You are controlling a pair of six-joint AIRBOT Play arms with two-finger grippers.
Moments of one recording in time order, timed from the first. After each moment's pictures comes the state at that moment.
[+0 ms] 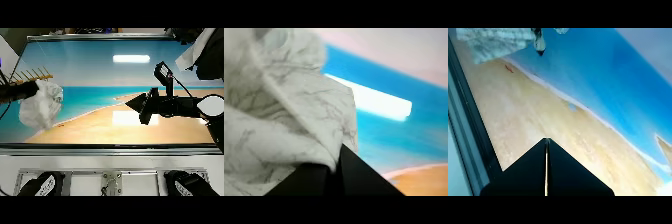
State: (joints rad) left arm 0.23 -1.00 1.10 1.21 -0.90 -1.48; right arm 0.26 -0.91 0.99 -0.59 1.02 0.58
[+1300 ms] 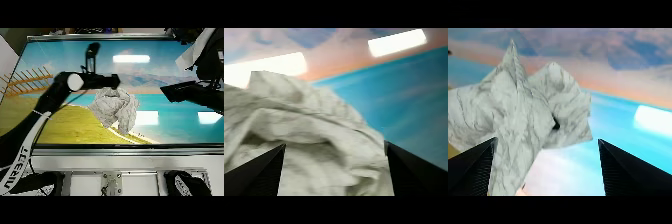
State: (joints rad) left arm -0.43 -1.42 1.41 1.18 -0.79 -1.67; right arm -0.18 -0.86 0.97 -0.76 1.04 0.97
